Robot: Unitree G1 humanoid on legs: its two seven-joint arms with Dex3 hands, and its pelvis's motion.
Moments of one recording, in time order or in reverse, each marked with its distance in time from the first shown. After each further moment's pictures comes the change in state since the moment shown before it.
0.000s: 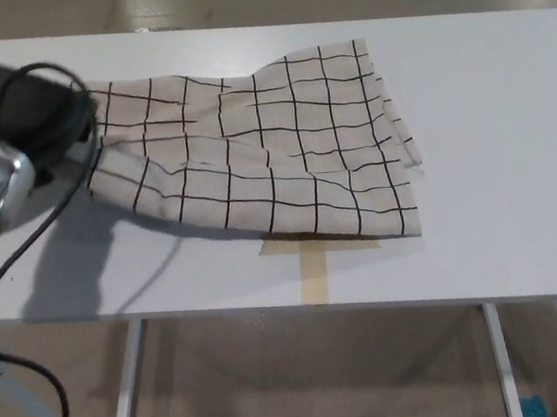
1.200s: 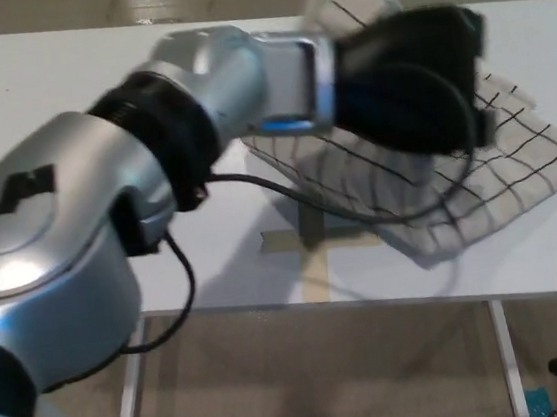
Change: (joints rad) left_arm -0.419 -0.379 -0.496 -0.198 0.334 -0.354 0.526; right_arm -0.024 0.007 0.005 -0.045 0.004 0.032 -0.002
